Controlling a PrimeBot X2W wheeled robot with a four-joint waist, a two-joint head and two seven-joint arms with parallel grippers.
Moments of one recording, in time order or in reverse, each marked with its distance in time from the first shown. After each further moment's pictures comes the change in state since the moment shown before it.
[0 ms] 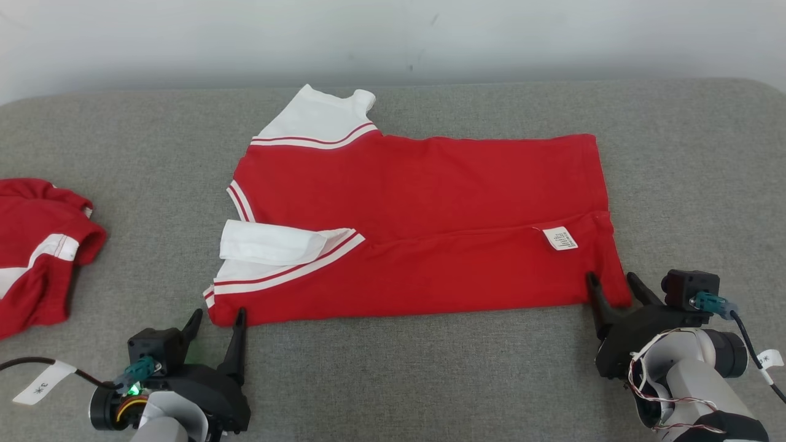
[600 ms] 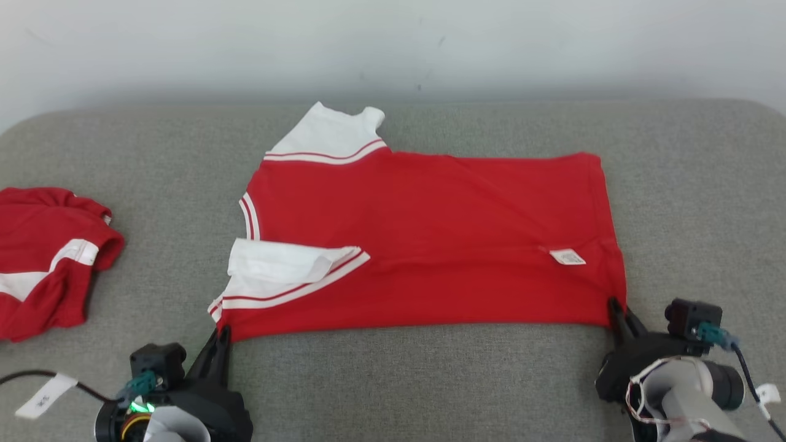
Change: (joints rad) left arm 0.012 -0.037 0.055 0.057 0.024 -0.027 0.000; right arm -0.018 0.015 -0.012 0.172 0.033 0.000 -0.129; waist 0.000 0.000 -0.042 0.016
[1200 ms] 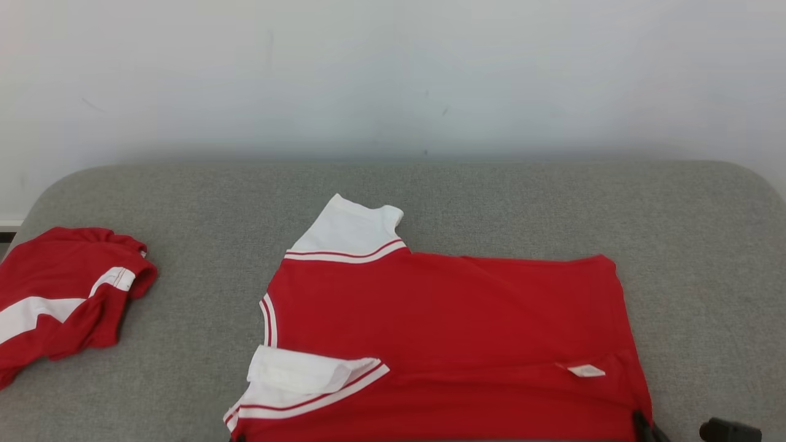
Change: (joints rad) left arm 0.370 -0.012 0.030 -0.245 -0.018 -0.006 0.000; right arm 0.415 -0.072 0.047 -0.301 0.181 0.000 0.021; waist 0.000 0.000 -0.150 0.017
